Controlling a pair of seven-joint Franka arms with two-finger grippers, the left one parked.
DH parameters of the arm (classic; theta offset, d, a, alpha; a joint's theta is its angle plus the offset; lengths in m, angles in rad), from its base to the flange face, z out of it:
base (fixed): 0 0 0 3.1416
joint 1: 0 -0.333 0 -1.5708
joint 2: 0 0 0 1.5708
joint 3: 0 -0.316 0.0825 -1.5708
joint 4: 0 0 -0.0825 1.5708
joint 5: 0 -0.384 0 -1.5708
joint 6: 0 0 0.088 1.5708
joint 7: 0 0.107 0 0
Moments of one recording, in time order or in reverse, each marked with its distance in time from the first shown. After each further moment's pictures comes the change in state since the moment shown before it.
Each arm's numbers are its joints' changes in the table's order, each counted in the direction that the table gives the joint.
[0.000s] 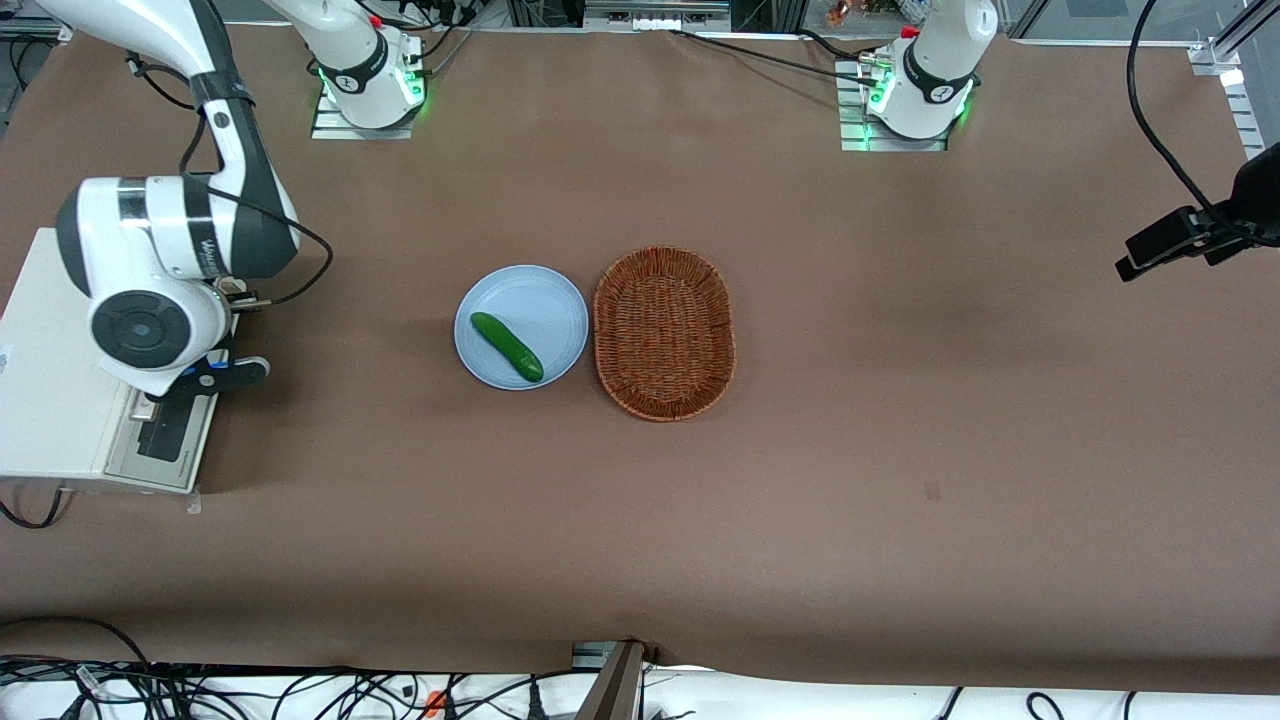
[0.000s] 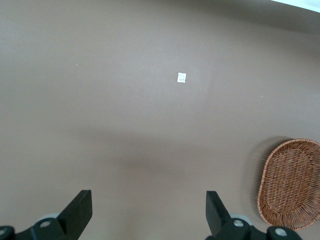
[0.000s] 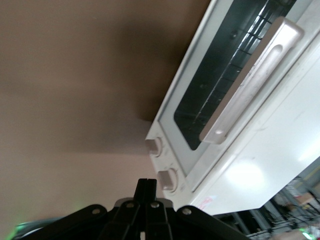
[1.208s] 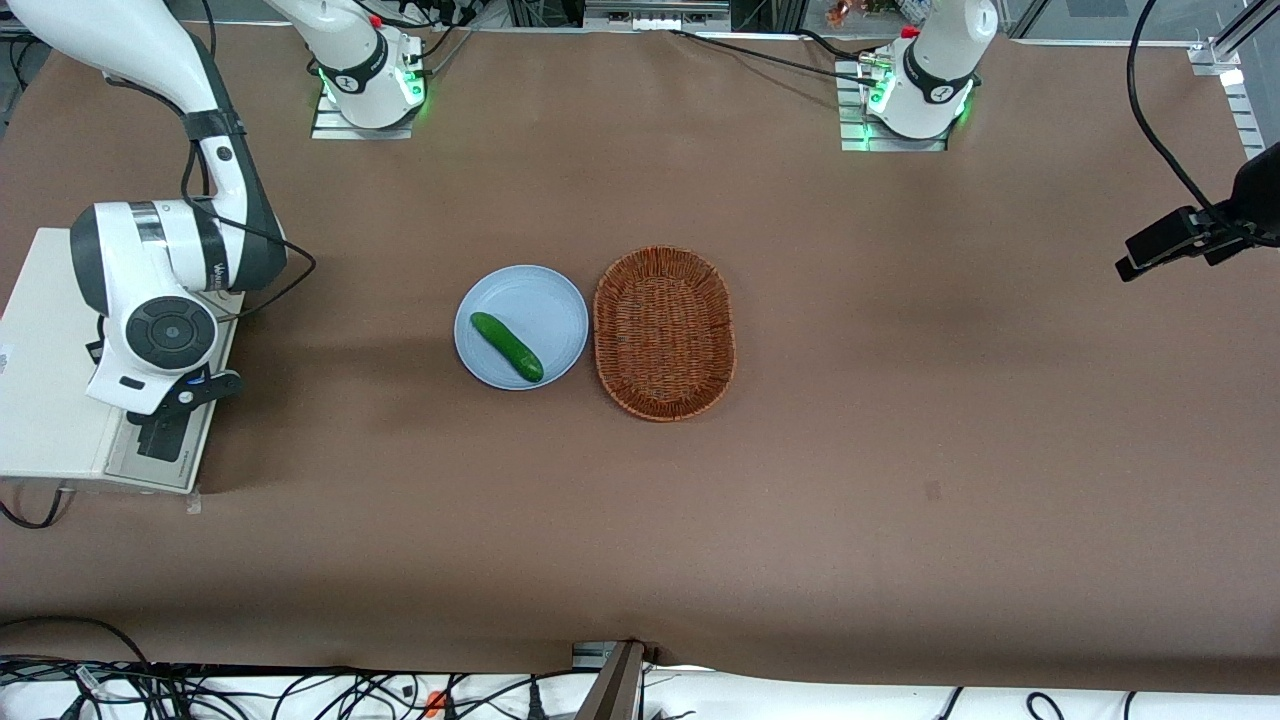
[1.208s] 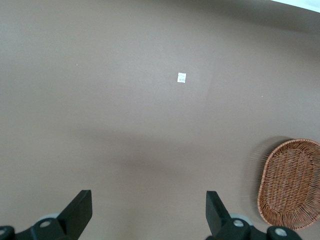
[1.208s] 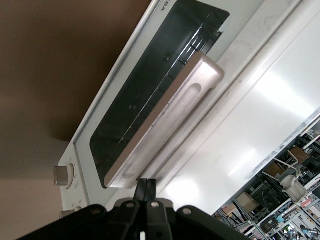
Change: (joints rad) arm 0.061 -0.025 0.011 -0.073 0.259 0.206 -0.090
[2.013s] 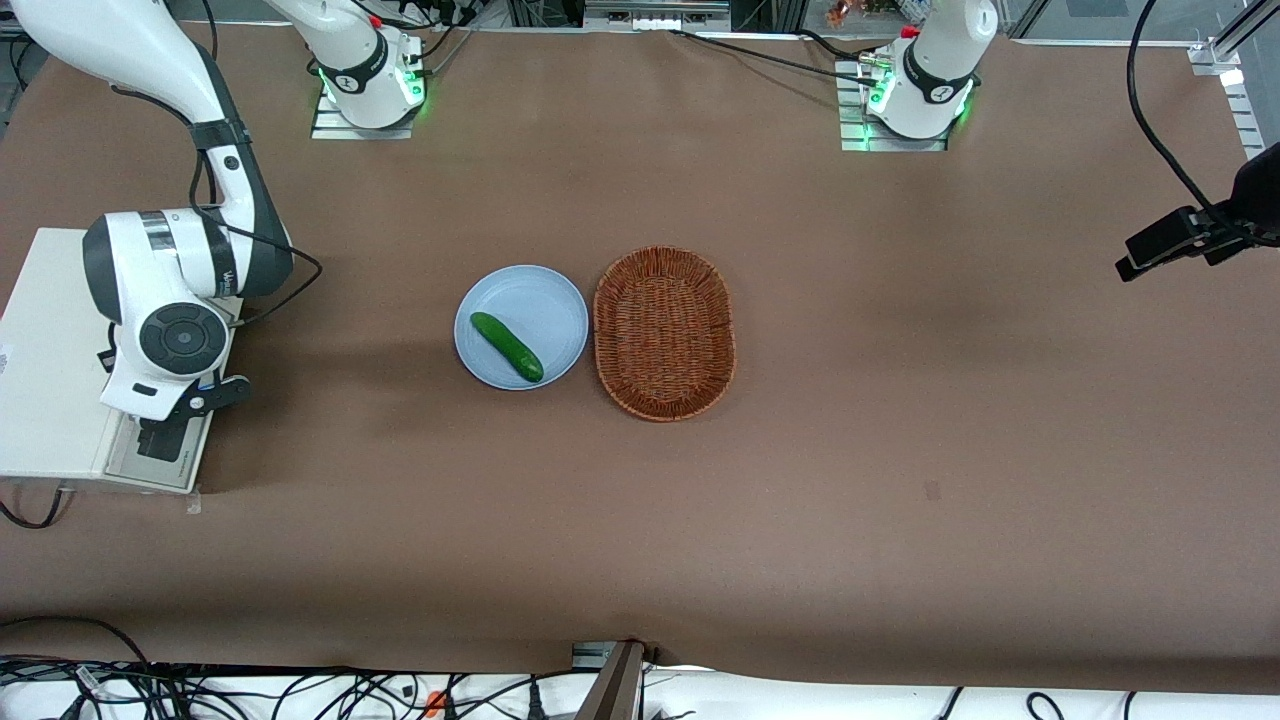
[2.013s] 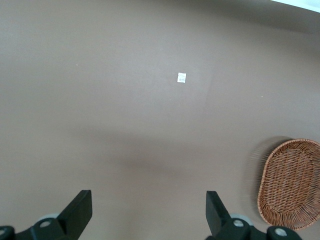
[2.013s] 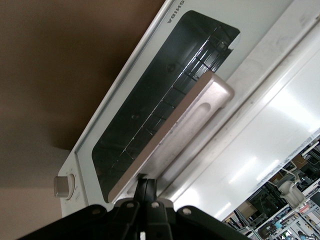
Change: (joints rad) arm -0.001 -0.021 0.000 0.001 -0.001 0.026 0.000
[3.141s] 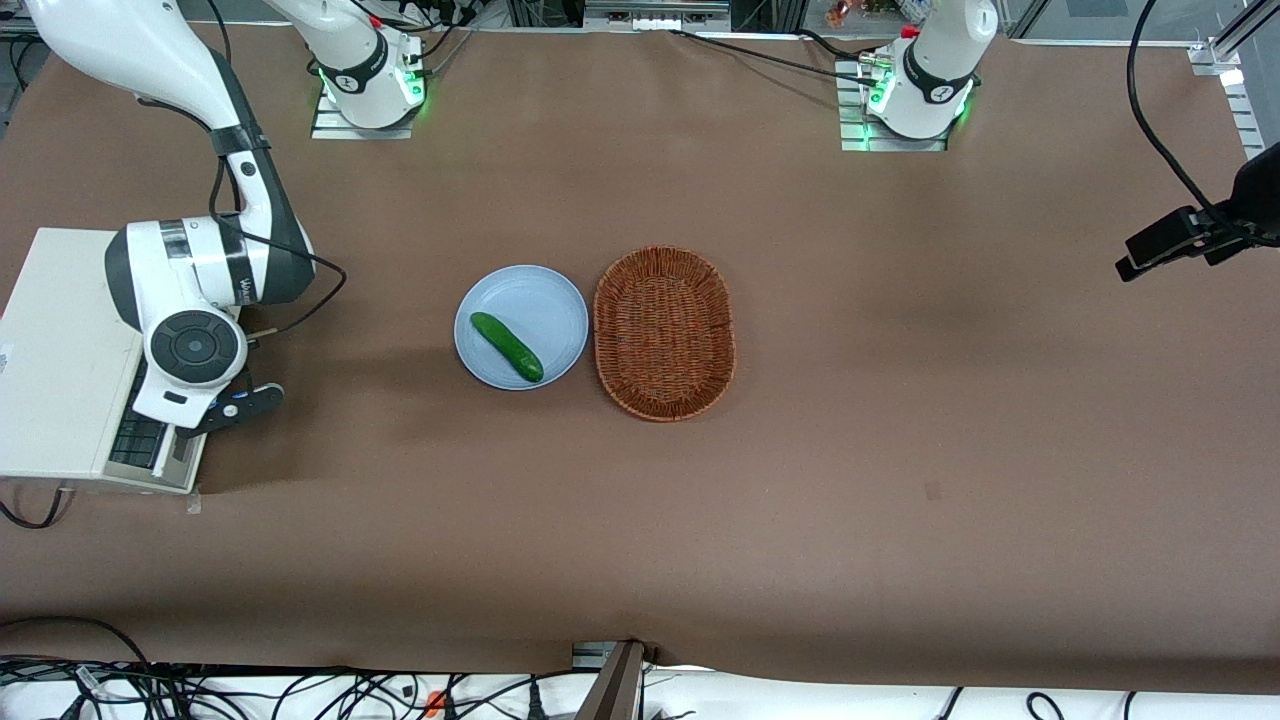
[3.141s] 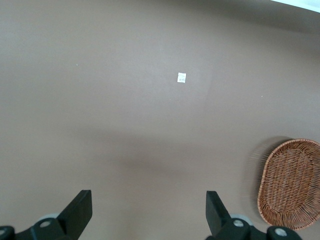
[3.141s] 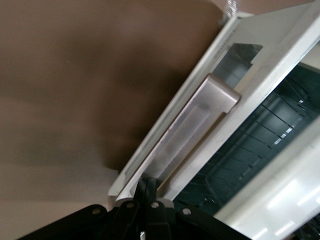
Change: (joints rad) arm -0.028 -0.041 -0.020 0.042 -0.171 0.020 0.003
